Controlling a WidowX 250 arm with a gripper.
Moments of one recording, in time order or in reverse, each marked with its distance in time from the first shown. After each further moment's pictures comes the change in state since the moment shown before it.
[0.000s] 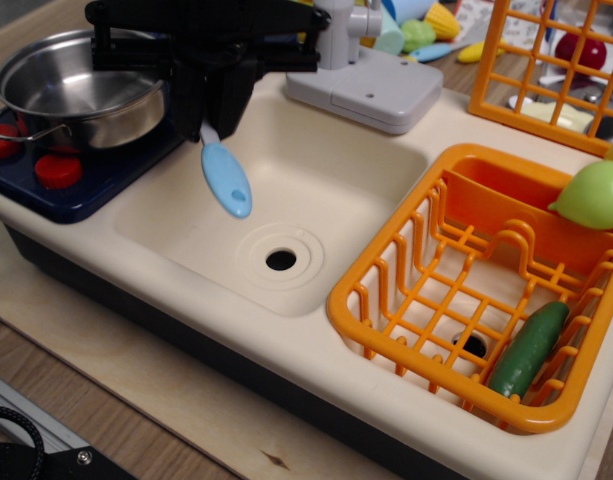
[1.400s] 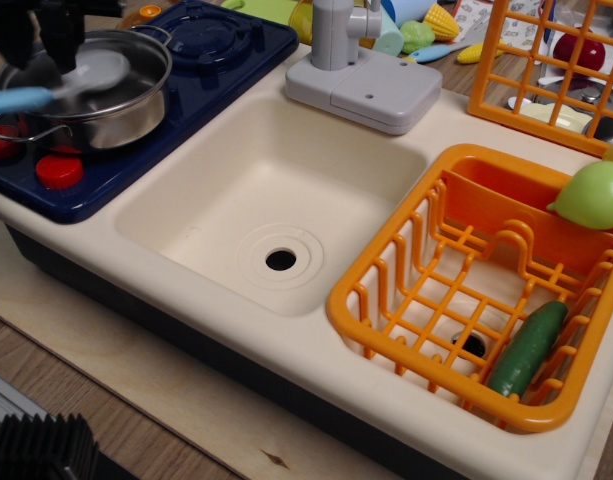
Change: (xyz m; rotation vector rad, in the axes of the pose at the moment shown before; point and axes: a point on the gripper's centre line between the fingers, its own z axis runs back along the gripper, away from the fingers) arm 0.079 0.073 -0.027 -0.164 -0.121 -0.277
